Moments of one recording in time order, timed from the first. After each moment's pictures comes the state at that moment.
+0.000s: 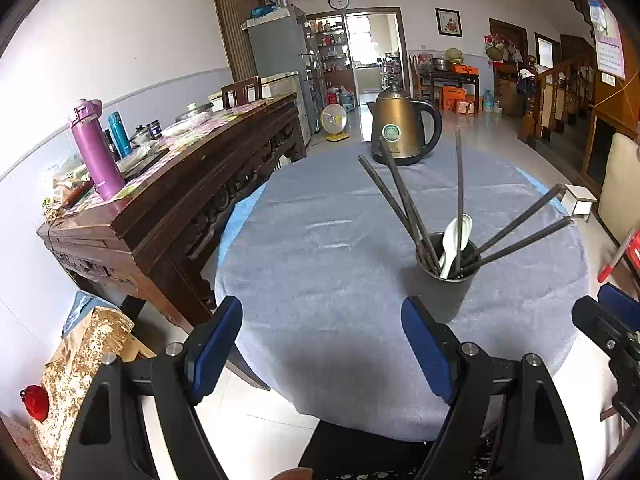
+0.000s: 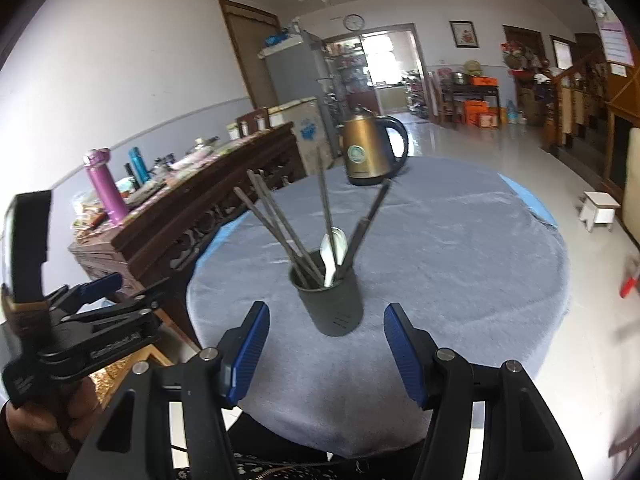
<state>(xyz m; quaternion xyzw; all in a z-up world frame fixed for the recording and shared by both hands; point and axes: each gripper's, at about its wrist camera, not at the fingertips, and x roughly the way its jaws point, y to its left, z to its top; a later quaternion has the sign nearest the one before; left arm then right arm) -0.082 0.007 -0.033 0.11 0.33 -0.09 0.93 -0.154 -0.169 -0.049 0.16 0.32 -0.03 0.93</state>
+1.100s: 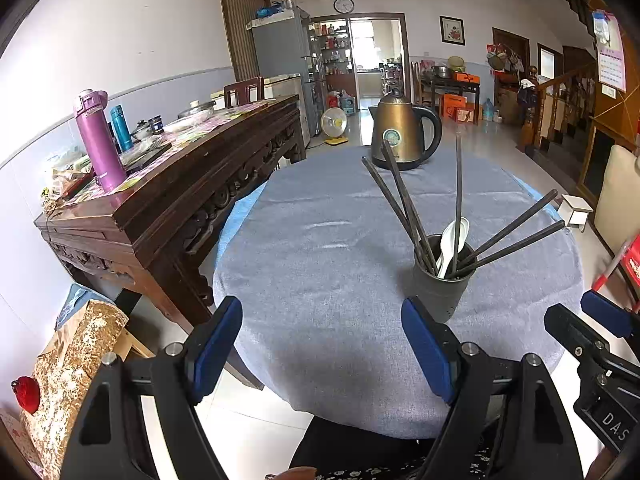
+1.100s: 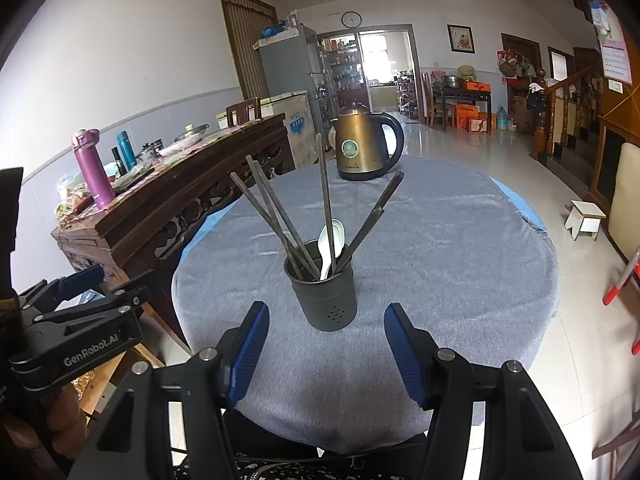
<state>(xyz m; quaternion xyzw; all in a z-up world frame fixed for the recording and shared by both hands) -0.091 0.015 -0.034 0.09 0.33 -0.09 0.94 -0.147 -0.147 -0.050 0.13 0.33 -0.05 0.93</state>
